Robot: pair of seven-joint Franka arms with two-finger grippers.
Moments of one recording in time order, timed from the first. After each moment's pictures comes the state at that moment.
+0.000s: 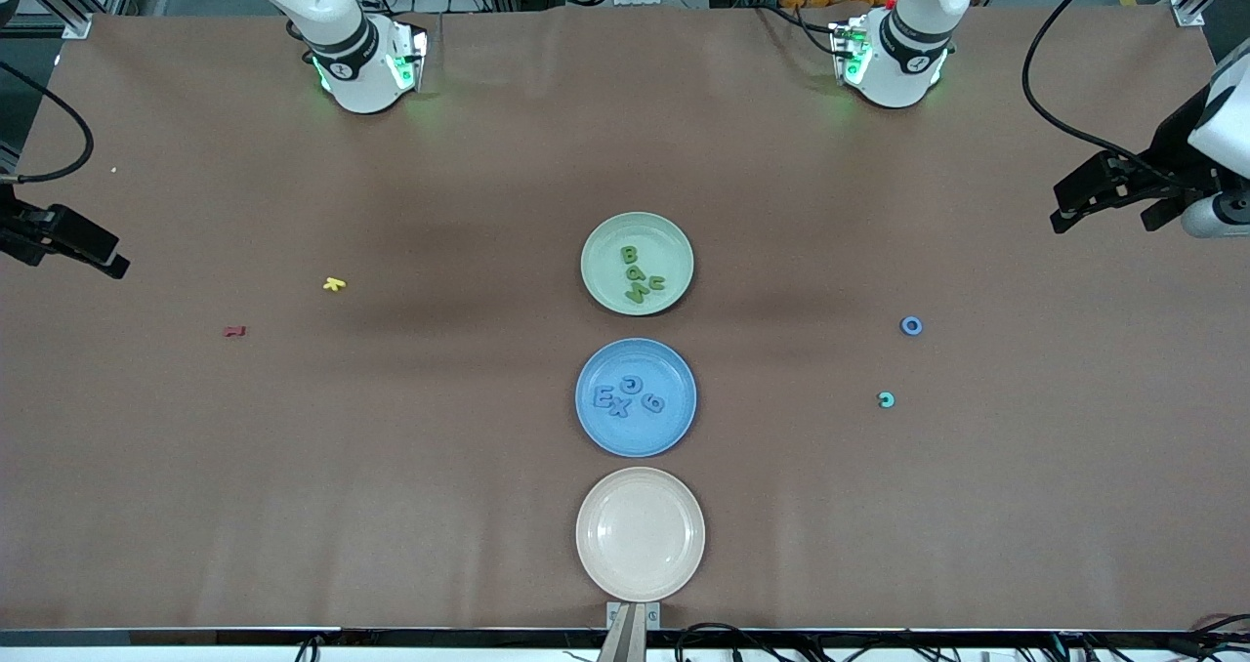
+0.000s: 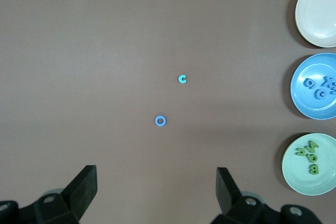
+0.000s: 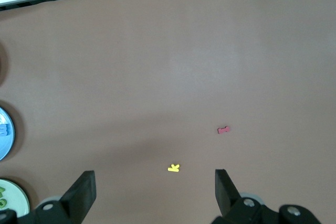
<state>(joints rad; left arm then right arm) 0.00 0.01 -0.09 -1.52 -0.02 1.60 -0.13 0.11 0.08 -0.17 -1.48 0.02 1.65 0.12</state>
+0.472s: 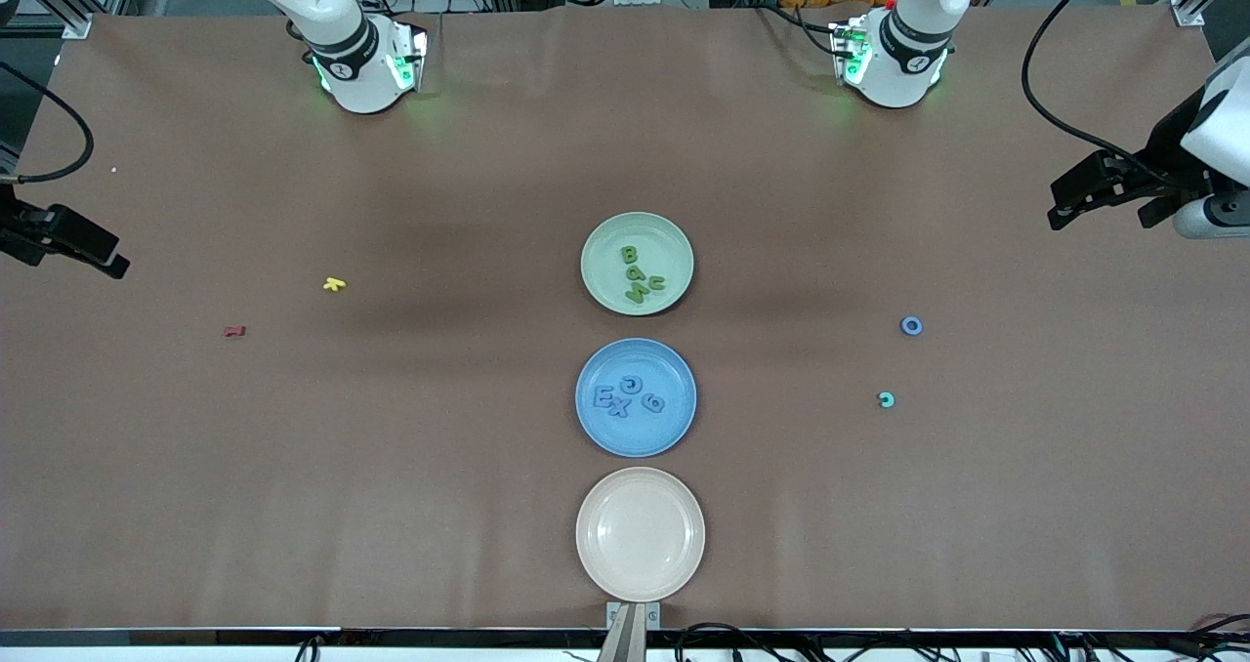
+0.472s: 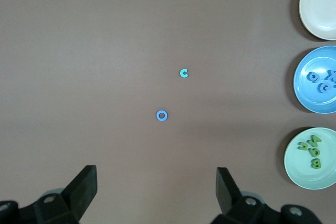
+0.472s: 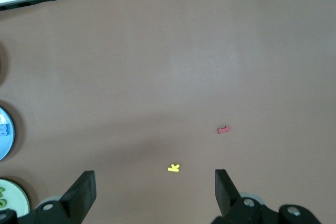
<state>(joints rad) 0.00 0.01 -0.10 -1.52 -0.01 1.58 -0.12 0.11 0.08 -0.17 -1.48 0.02 1.65 0.12</state>
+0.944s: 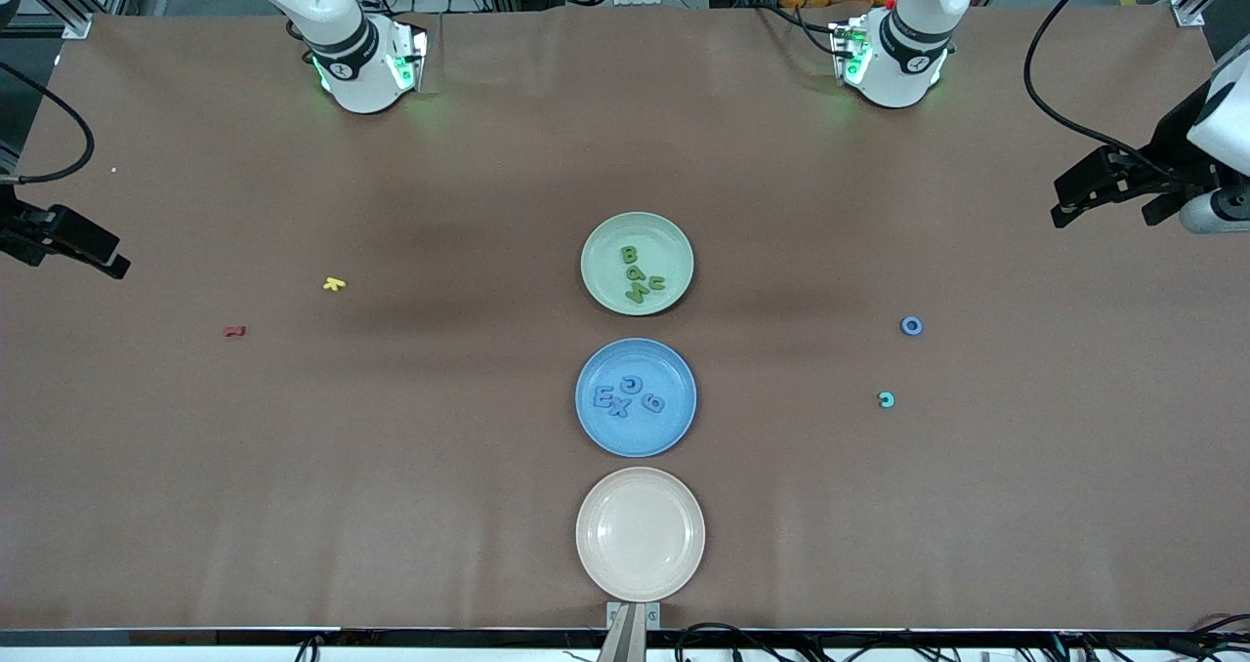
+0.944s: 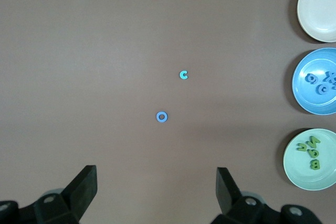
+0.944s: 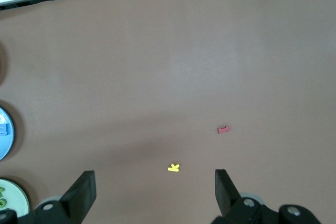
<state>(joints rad) 0.00 0.01 -0.10 -1.52 -0.01 1.58 -0.12 0.11 0.08 -0.17 -1.48 0.02 1.65 0.12</state>
